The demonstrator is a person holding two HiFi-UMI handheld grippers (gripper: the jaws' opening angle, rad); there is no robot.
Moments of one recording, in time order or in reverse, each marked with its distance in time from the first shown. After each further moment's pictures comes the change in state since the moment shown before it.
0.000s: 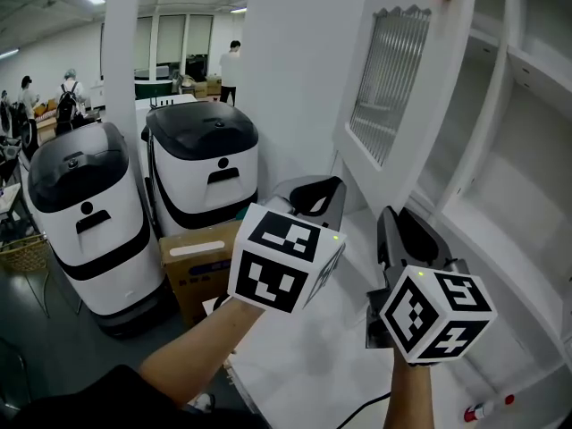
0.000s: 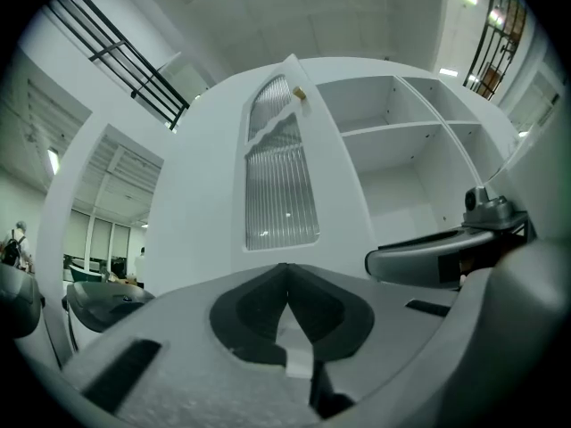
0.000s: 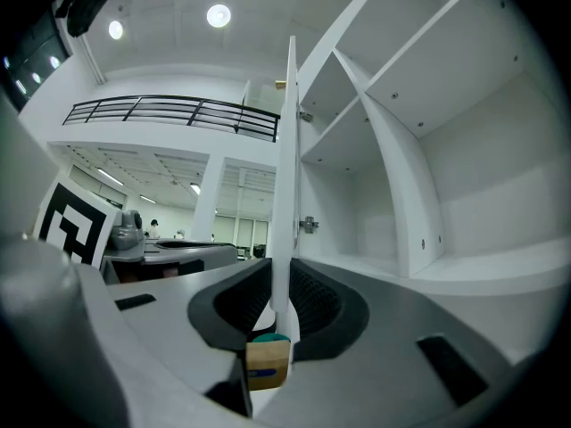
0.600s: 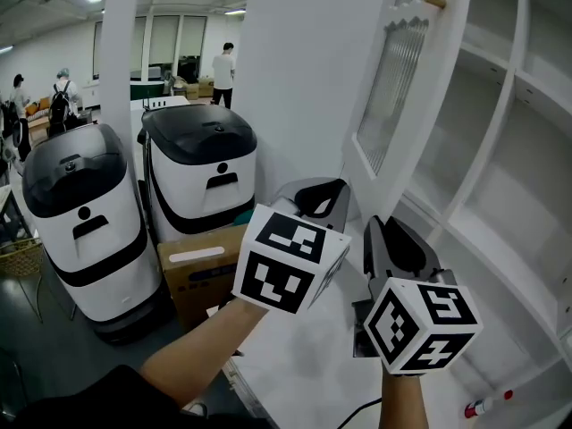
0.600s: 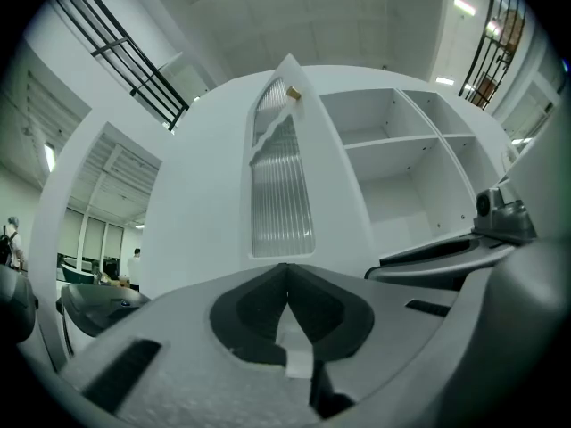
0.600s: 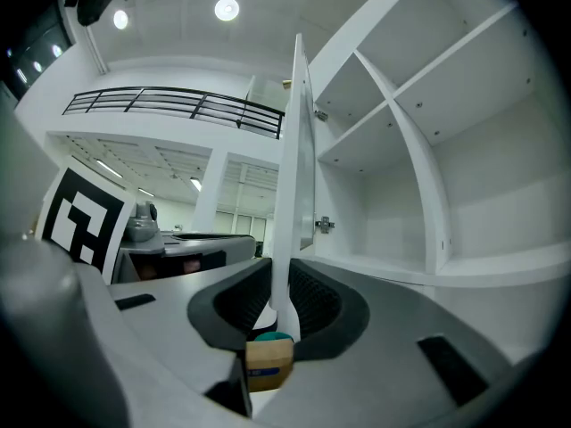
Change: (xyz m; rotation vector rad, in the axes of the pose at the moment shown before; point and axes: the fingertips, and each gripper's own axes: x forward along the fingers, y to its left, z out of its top) left arm -0.016 0.027 0.011 -0.007 -0.024 -0.041; right arm 0.010 0.054 0.003 -0.029 0.019 -0.023
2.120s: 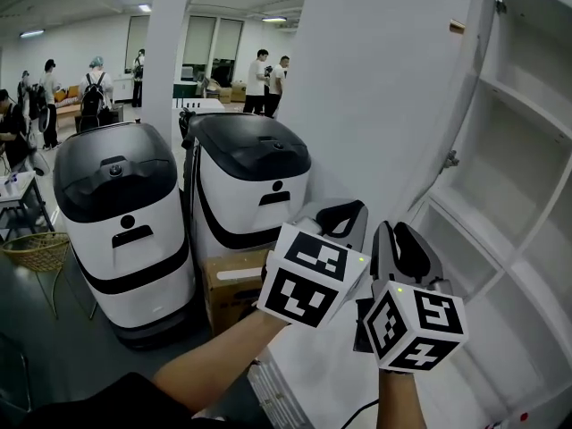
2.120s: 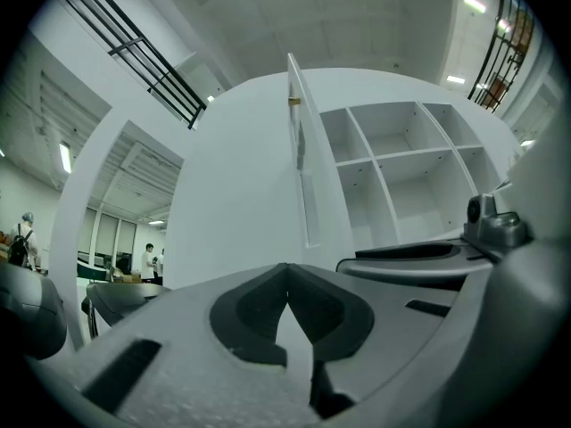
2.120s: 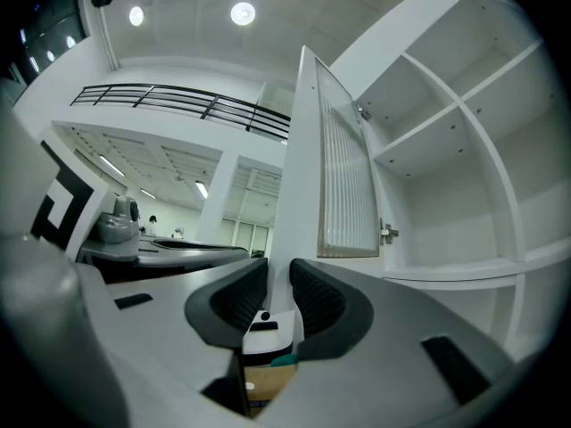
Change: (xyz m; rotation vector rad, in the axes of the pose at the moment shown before) left arm -0.074 0.145 -0.011 -0.023 0.015 0.056; right arm 0.096 0.143 0.010 -0.046 -0.073 -0.003
